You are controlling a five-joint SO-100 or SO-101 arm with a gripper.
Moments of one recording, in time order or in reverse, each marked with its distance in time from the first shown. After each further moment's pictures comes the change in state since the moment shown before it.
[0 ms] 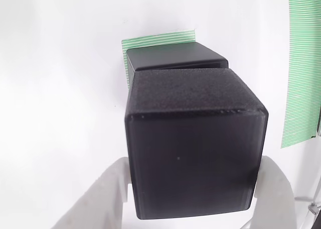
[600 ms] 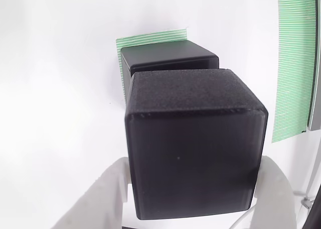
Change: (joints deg) arm 0.0 3.3 0.8 0.0 0.0
